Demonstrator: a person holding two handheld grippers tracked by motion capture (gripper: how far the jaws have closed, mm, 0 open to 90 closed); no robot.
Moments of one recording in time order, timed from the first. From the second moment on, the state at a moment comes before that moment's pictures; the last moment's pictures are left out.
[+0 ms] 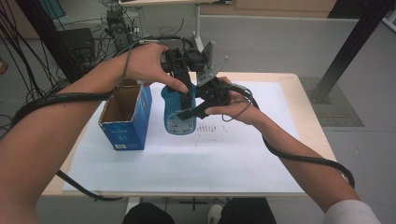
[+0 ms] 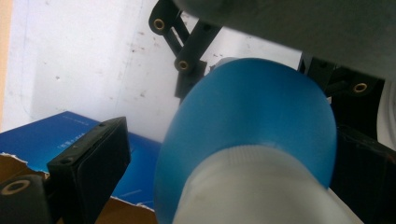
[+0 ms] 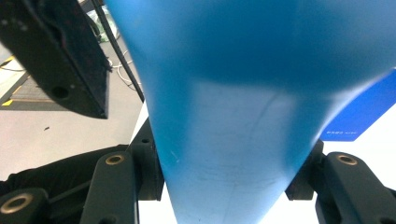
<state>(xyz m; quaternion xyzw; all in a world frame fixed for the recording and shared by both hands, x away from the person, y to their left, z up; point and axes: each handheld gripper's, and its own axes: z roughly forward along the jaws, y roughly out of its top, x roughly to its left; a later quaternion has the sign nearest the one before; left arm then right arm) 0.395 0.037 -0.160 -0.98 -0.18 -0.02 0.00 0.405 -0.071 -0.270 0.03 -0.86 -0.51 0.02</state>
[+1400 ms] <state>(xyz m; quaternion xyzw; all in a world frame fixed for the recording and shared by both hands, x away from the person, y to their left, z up) 0.392 0.033 -0.163 -0.99 -0.16 -0.01 0.02 0.405 -0.074 -0.274 0.04 -0.86 -0.51 0.02</state>
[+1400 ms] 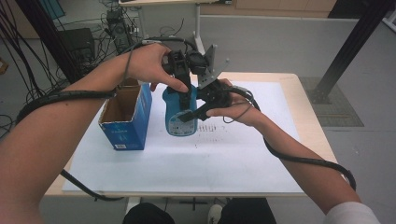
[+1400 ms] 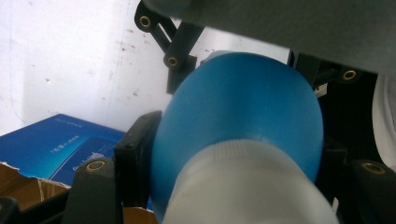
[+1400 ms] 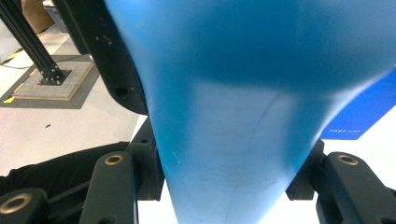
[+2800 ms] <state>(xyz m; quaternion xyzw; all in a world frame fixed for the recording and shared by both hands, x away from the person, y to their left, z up) 0.391 0.035 -0.158 -0.99 -0.16 -0.01 0.02 0.405 -0.074 -0.273 0.04 -0.85 -0.52 0.03</state>
